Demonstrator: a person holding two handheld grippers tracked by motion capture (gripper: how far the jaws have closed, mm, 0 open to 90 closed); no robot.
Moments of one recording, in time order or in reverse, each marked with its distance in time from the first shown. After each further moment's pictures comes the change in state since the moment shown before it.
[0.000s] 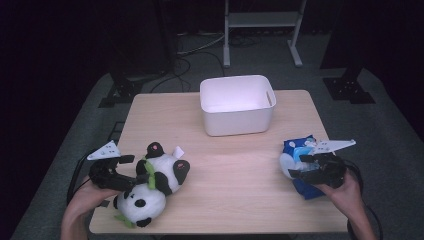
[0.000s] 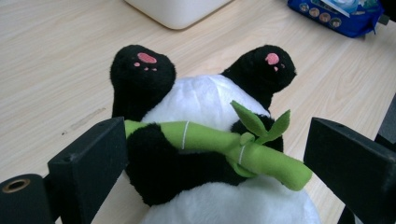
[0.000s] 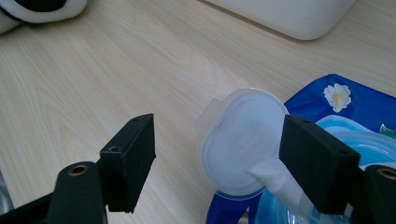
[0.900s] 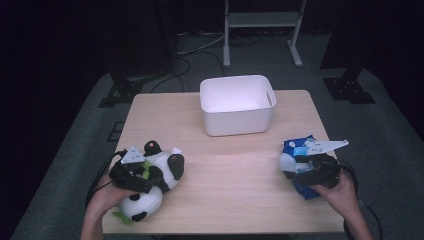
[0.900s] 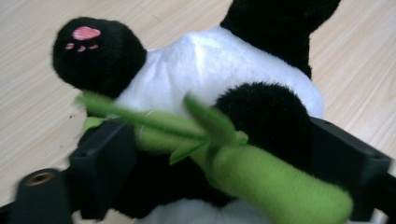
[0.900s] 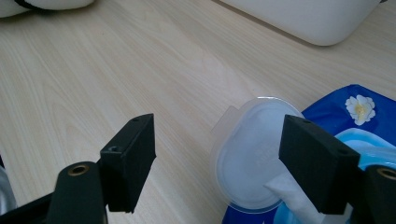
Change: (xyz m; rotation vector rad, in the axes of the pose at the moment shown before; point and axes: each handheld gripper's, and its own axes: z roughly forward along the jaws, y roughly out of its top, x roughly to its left) left arm -0.011 -0.003 0.046 0.172 0.147 0.096; right arm 0.009 0.005 0.008 0.010 0.016 -0.036
